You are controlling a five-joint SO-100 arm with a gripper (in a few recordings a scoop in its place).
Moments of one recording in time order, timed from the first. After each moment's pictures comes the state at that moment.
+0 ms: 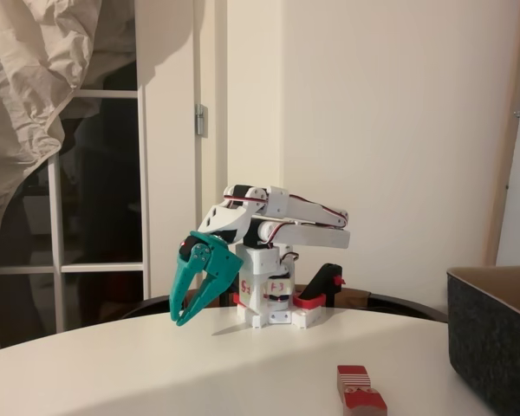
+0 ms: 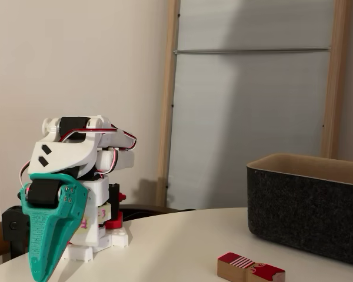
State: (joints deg) arm 66.2 192.0 176.9 68.9 84.2
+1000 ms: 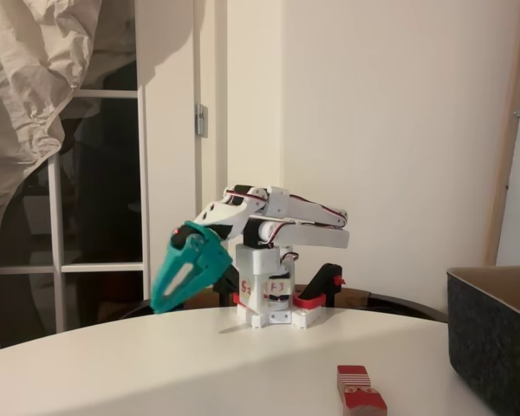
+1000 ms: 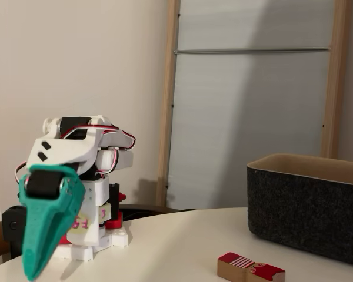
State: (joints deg) arm 65.0 192.0 176.4 54.1 90.7
